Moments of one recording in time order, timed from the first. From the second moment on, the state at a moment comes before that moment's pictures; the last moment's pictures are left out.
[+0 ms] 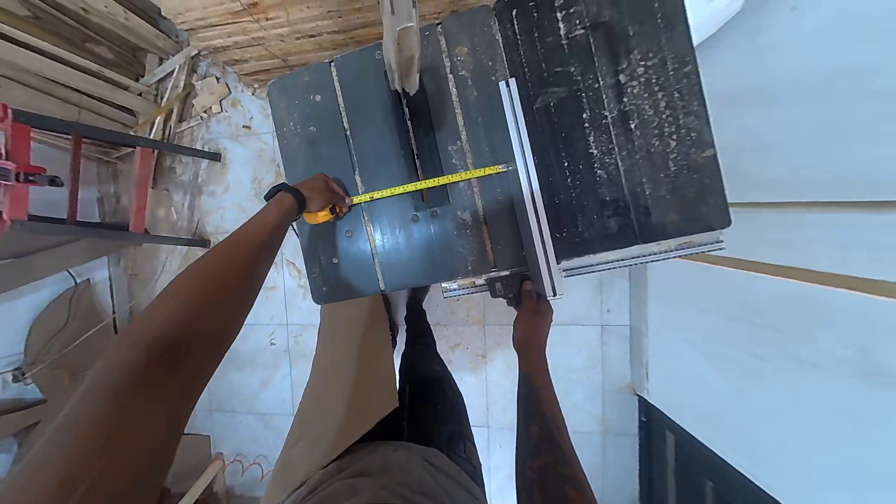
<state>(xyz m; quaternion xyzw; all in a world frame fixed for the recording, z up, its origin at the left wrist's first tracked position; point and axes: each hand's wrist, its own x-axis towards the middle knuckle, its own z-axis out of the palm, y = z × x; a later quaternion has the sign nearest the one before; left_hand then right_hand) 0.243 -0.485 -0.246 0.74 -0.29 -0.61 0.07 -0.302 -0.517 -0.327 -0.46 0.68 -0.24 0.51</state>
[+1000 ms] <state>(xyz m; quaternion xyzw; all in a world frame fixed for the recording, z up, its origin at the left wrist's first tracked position) 0.259 -0.505 -0.244 0.72 -0.24 -0.65 0.04 -0.293 -0.511 -0.323 -0.44 0.68 -0.25 0.53</state>
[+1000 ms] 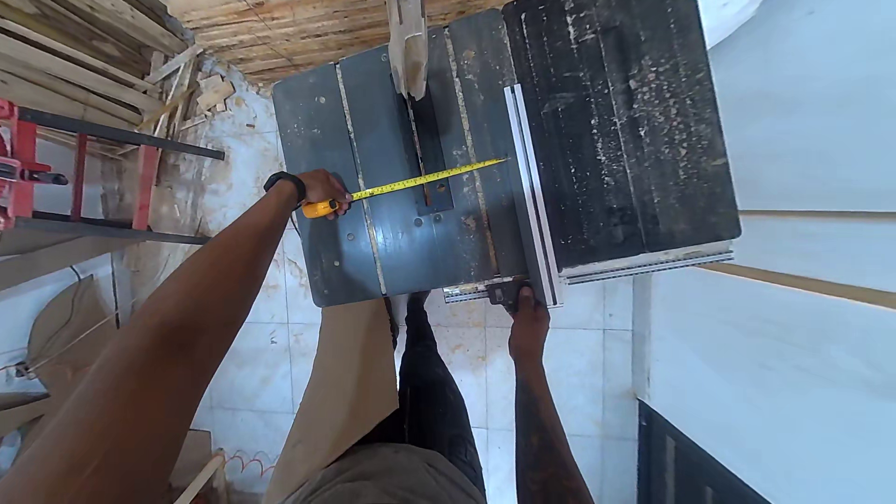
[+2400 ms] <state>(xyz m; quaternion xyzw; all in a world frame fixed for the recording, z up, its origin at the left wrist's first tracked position) 0.272 -0.489 -0.247 0.74 -0.22 -0.64 0.06 -0.275 -0.494 -0.326 -0.40 0.67 -0.29 0.55</state>
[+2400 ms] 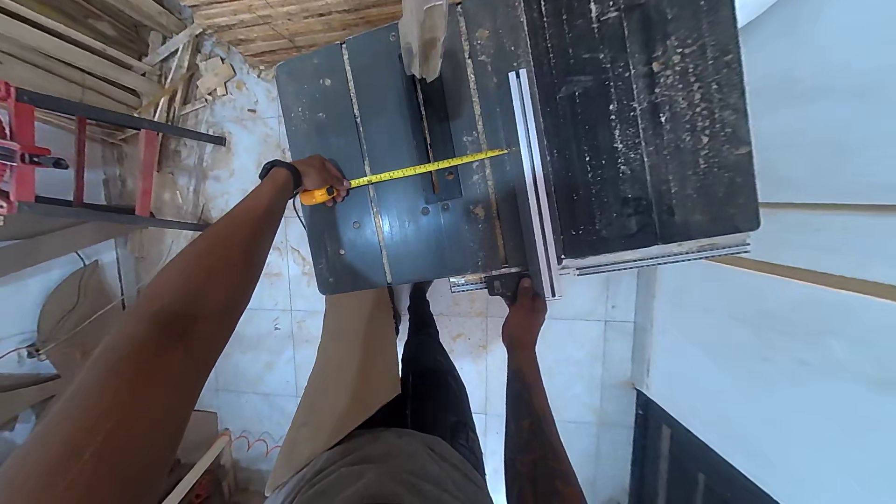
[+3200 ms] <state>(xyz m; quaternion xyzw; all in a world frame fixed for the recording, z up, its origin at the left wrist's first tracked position) 0.270 -0.477 -0.246 0.74 -0.30 -0.60 0.07 -0.240 -0.496 -0.367 -0.17 0.47 -0.56 0.66</state>
